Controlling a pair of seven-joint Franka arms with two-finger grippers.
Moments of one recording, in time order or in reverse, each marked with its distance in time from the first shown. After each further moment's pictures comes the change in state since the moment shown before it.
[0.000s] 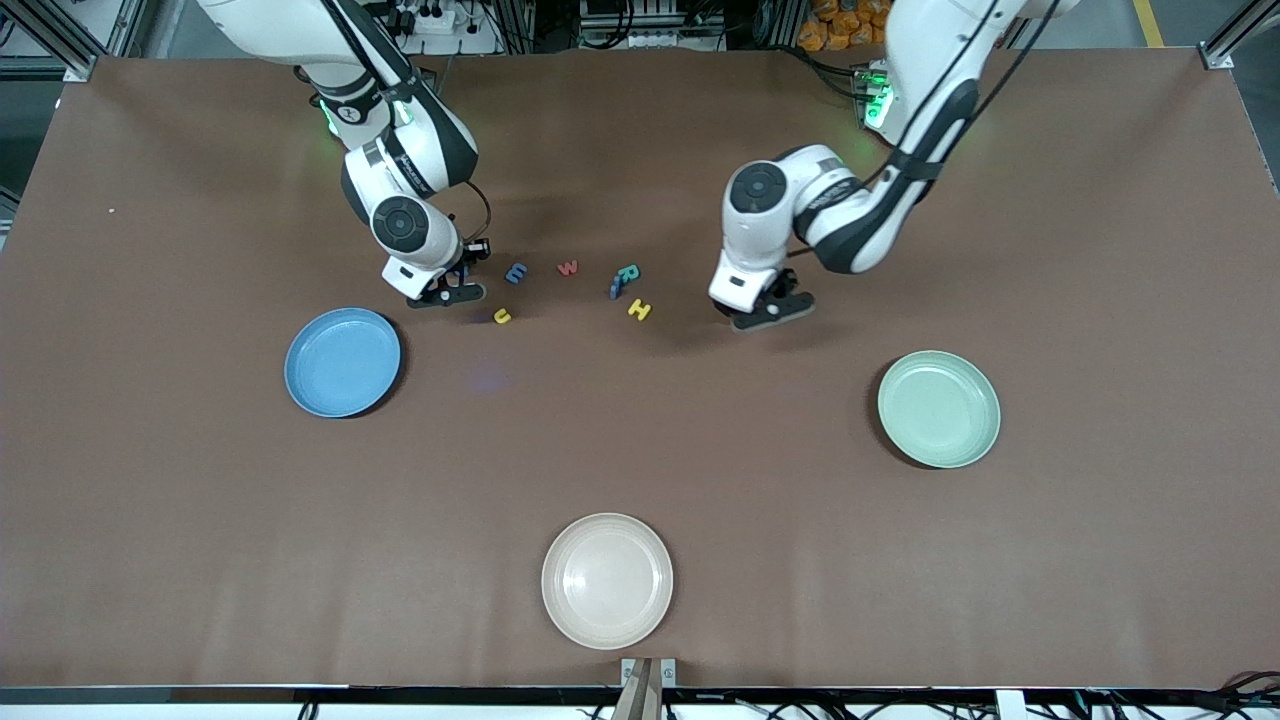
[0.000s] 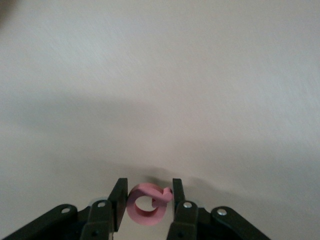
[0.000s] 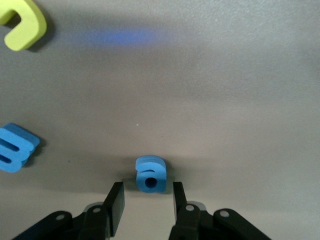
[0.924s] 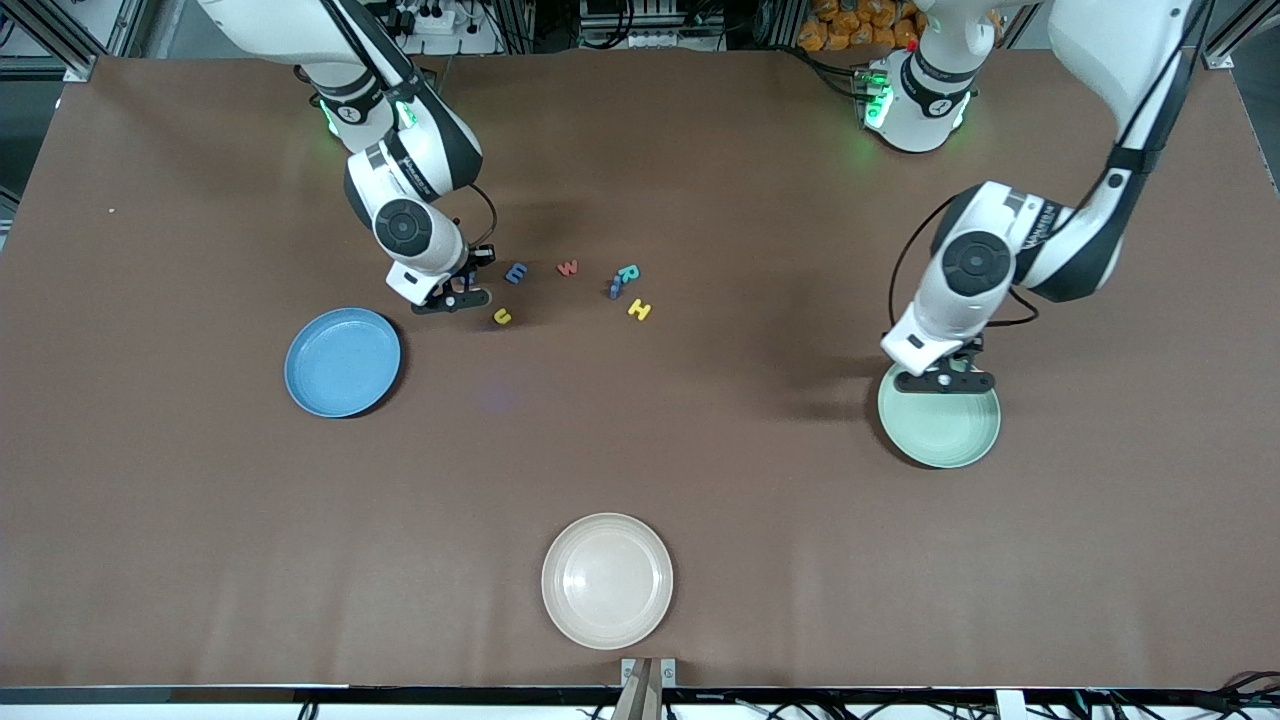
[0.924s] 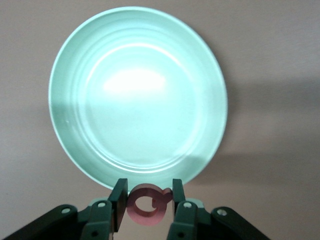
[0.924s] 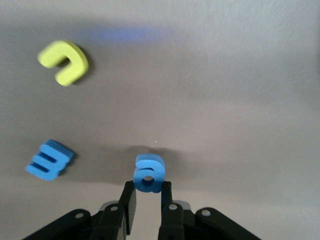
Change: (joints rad) left arm 0.440 -0.102 0.003 0.002 0.000 -0.128 0.789; right arm -0.004 -0.003 0.007 0.101 0.005 -0.093 0.001
